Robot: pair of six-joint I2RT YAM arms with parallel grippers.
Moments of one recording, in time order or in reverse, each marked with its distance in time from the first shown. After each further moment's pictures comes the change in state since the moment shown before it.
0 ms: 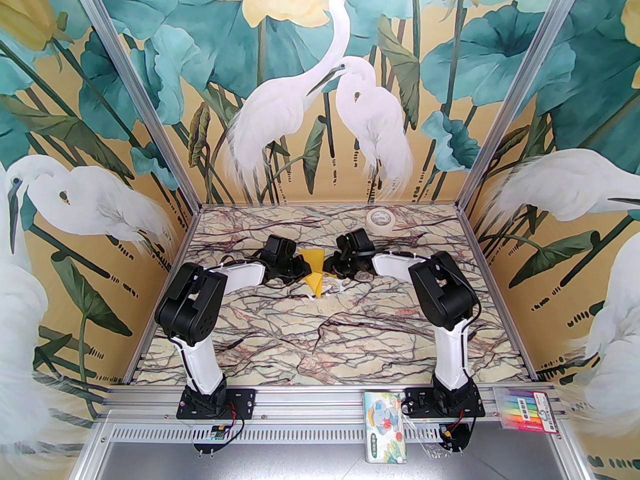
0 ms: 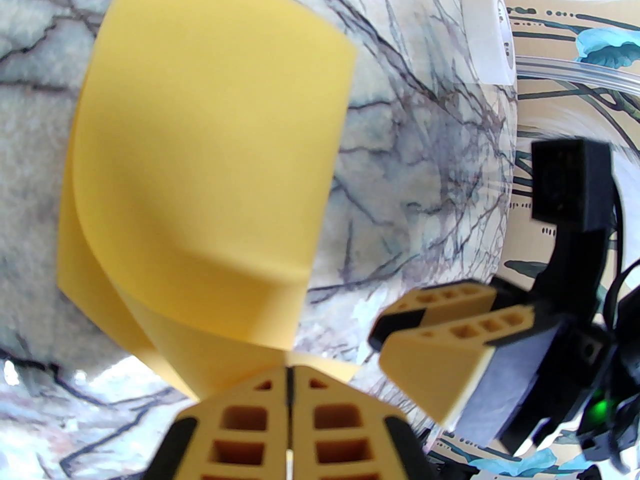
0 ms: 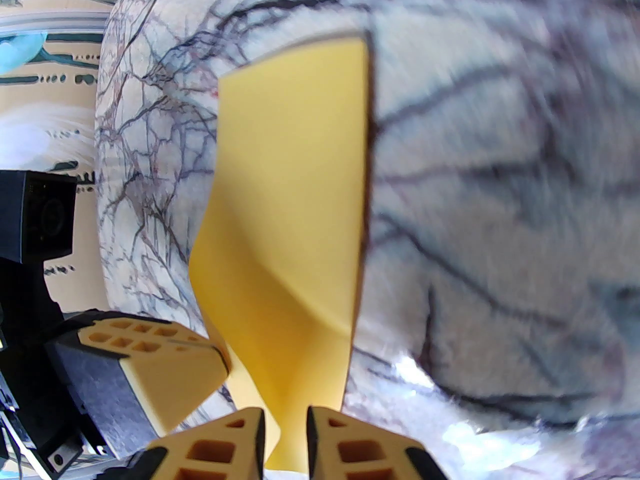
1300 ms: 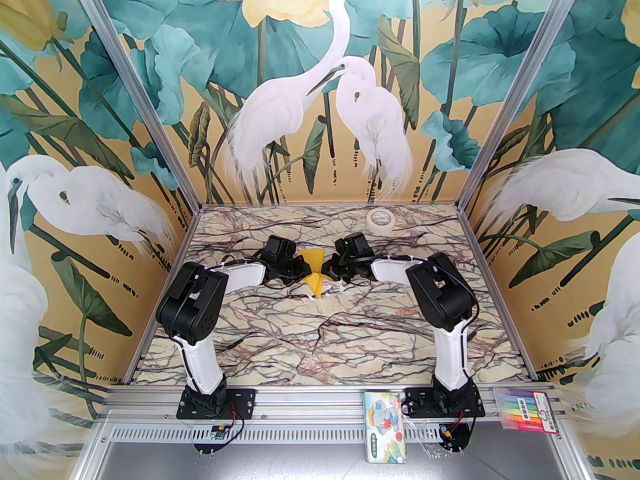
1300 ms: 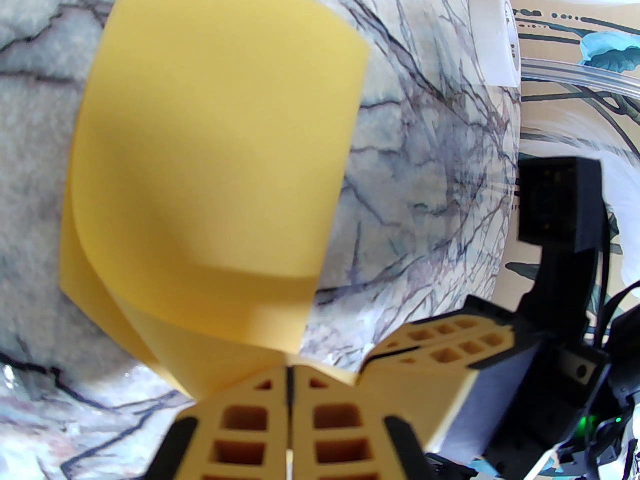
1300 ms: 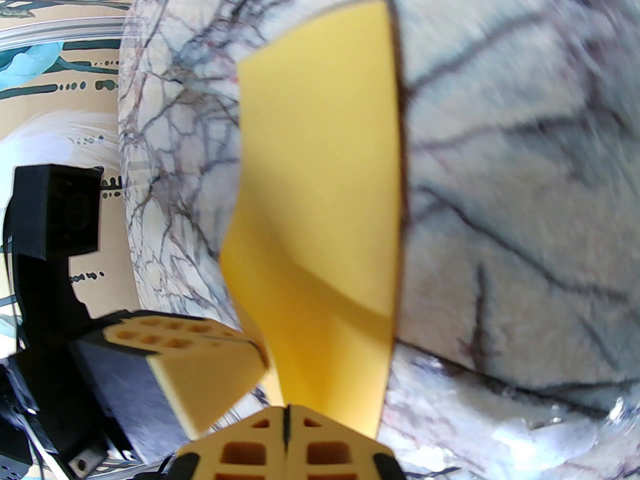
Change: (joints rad) left arm 0.000 0.007 0.000 0.000 0.000 -0.008; right arm 0.019 0.002 -0.004 0.073 -0.020 0.075
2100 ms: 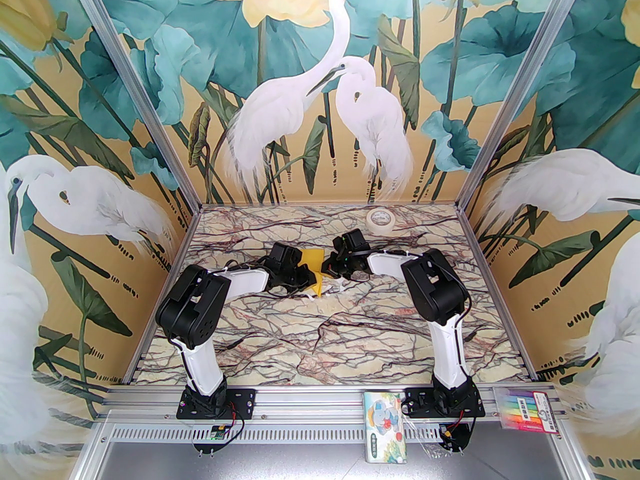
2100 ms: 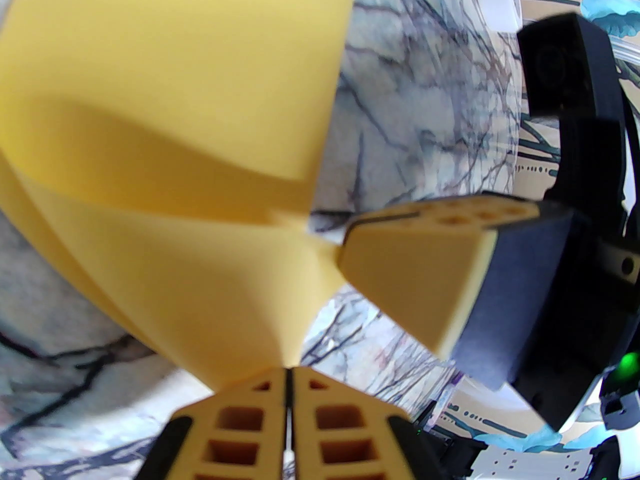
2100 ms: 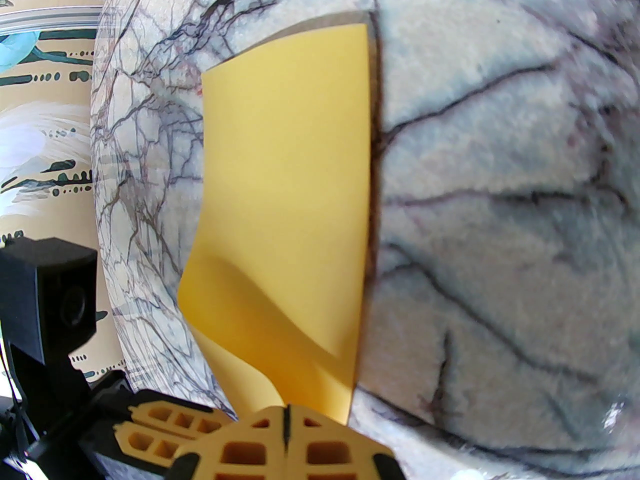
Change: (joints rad) left arm -0.058 -0.023 -0.068 0.021 0.045 -0.006; right arm -0.014 0.078 0.103 -0.127 0.007 -0.109
